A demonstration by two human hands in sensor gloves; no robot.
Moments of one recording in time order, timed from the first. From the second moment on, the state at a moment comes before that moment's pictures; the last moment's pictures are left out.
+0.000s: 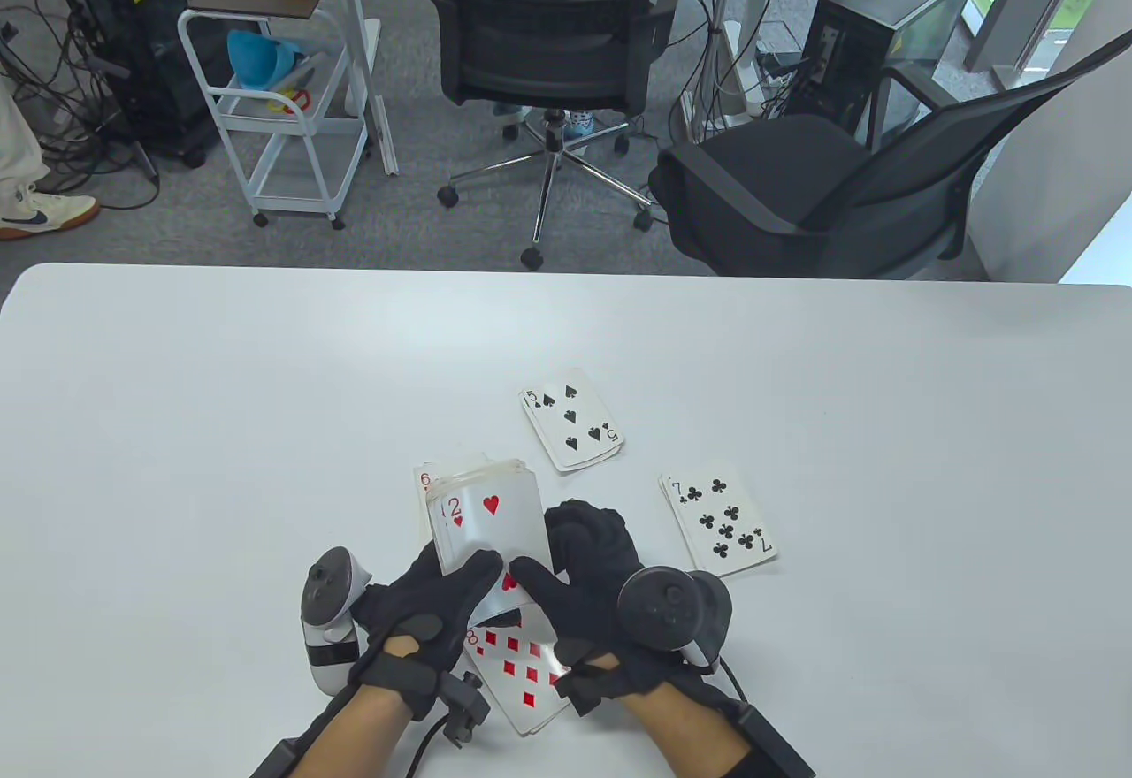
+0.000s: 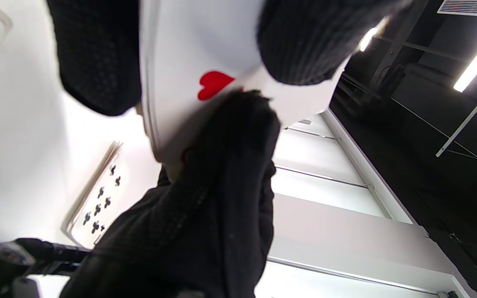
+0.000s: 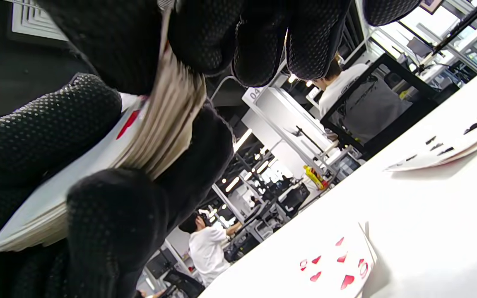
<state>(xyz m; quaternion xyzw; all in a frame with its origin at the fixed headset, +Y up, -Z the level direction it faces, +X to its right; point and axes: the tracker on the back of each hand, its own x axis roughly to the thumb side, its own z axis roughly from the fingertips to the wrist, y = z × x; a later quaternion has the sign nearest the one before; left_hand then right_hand) -0.180 -0.745 -0.254 -0.12 -0.07 0.77 0.62 0.054 -0.711 -0.261 0.20 -0.14 0.87 0.44</state>
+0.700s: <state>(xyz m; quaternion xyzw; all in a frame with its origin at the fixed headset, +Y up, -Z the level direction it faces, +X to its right) -0.196 -0.735 -0.258 -0.08 -0.07 0.78 0.62 0.077 -0.712 -0.278 0.14 -0.08 0.89 0.43</state>
